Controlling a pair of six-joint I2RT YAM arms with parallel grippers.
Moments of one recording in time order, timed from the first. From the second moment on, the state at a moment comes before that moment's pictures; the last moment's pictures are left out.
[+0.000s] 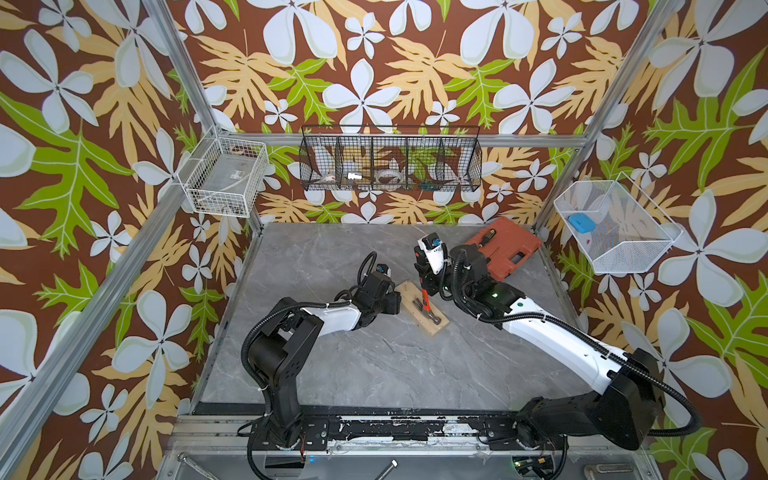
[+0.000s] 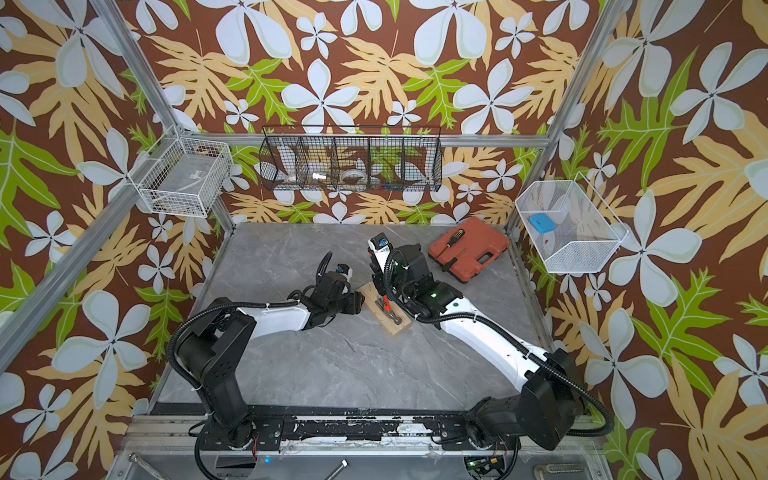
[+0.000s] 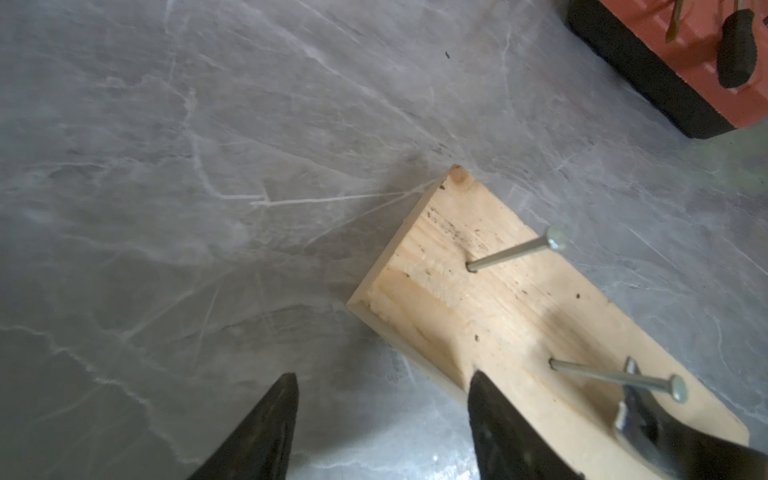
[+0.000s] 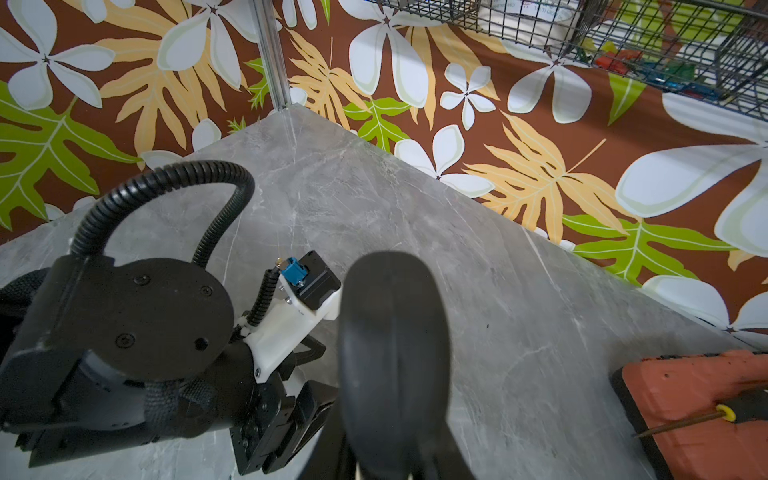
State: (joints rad) left arm -0.62 1.82 0.96 0.10 -0.06 -0.45; right arm 0.64 1.39 1.13 -0.14 0.02 -0.04
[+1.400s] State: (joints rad) left arm -0.51 1.94 1.23 -0.04 0.10 -0.27; right arm 0.64 1.45 1.16 -0.08 0.11 0.05
